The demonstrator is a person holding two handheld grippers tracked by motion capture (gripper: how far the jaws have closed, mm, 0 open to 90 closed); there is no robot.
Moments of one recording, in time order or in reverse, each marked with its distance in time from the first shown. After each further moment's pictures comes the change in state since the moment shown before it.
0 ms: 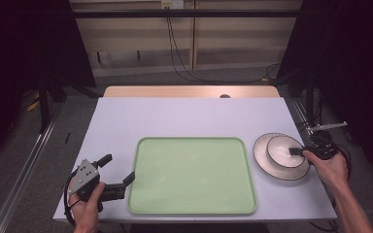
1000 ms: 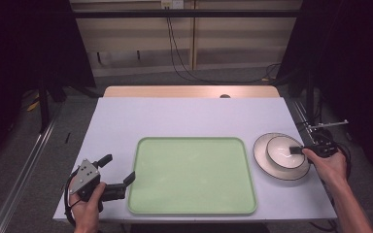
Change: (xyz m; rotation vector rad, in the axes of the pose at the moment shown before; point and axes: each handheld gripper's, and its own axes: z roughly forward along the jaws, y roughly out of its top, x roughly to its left) left arm -0.001 0.000 0.001 0.008 0.000 0.005; right arm -0.002 0.004 0.000 0.028 0.006 0.097
